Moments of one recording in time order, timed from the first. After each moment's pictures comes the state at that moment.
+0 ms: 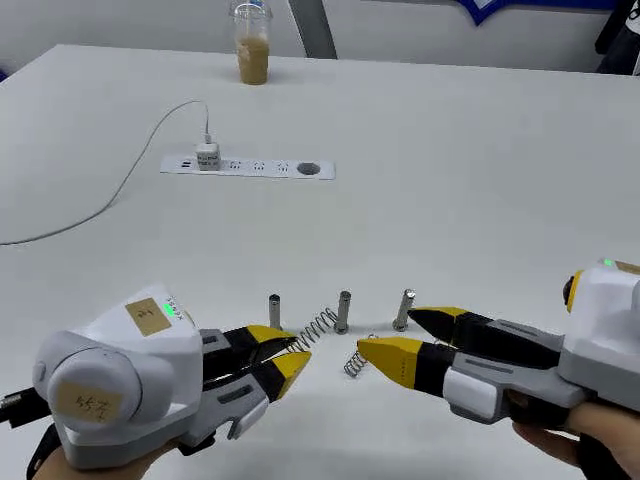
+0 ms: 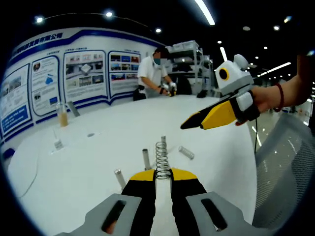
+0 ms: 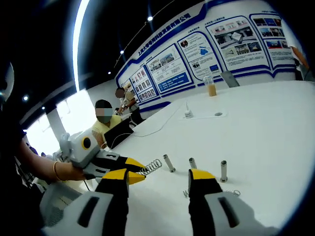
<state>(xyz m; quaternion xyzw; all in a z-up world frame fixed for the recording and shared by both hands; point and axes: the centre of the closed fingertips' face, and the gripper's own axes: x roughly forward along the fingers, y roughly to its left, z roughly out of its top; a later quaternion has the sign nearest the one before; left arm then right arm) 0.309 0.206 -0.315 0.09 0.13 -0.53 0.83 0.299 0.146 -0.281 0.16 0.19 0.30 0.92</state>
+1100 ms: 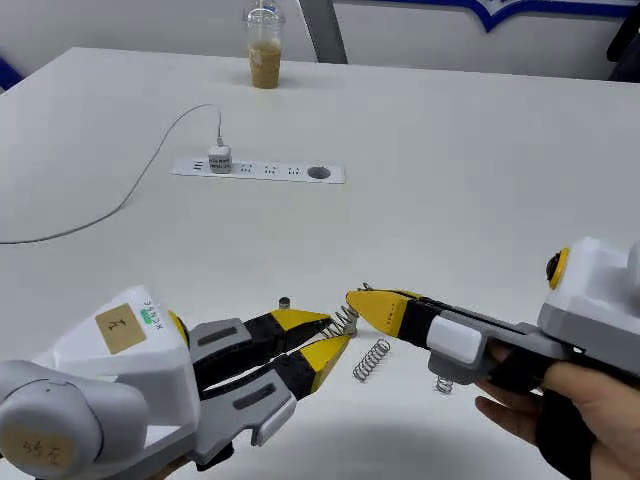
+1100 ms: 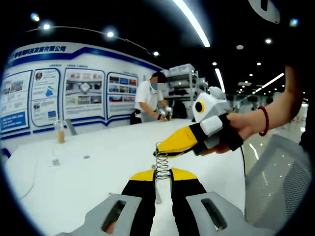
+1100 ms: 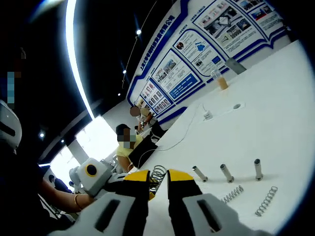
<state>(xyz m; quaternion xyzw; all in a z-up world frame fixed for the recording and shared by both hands) 0.290 0.193 -0.263 0.04 0.05 -0.55 0.83 0.305 0.181 -0.248 0.30 0.17 0.36 0.87</state>
